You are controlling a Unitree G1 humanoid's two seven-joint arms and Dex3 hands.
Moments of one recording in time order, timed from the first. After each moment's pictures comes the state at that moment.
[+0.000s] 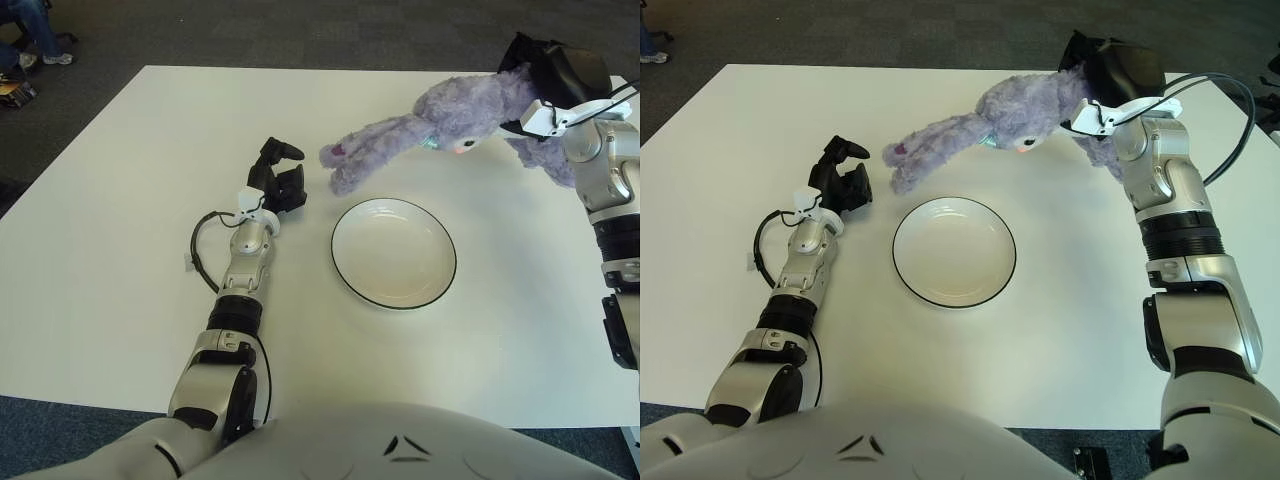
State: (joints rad) left arm -0.35 -0.05 0.06 0.48 -0.03 -0.36 -0.01; right arm -0.73 -0.71 0.15 0.39 -0.69 -0.11 -0.06
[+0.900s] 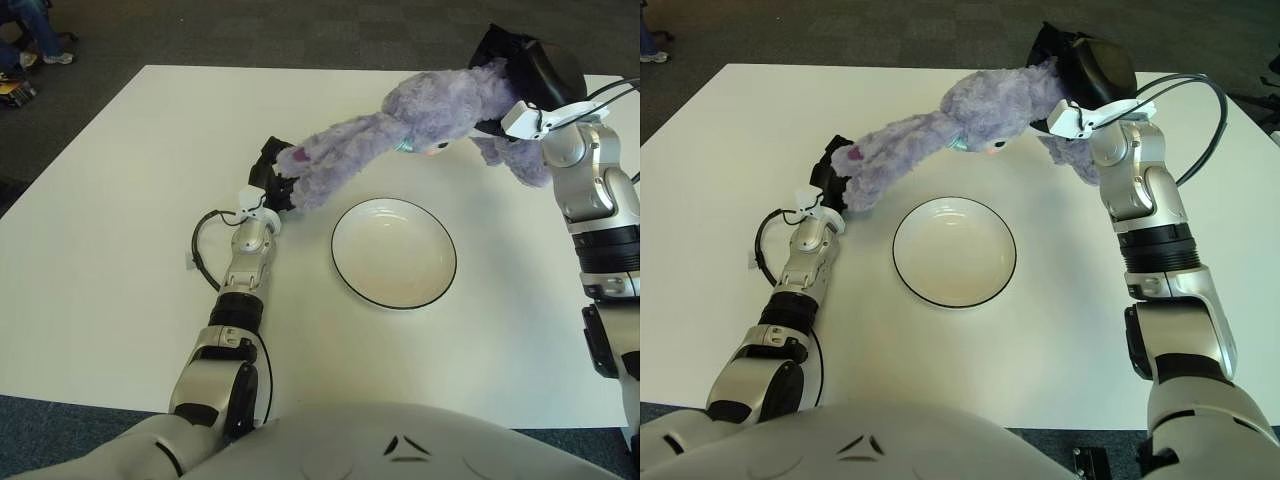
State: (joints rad) left arm -0.37 -0.05 0.07 0.52 -0.03 -0.38 -0.01; right arm -0.65 -0.63 0.13 0.12 -0.61 -0.07 0.06
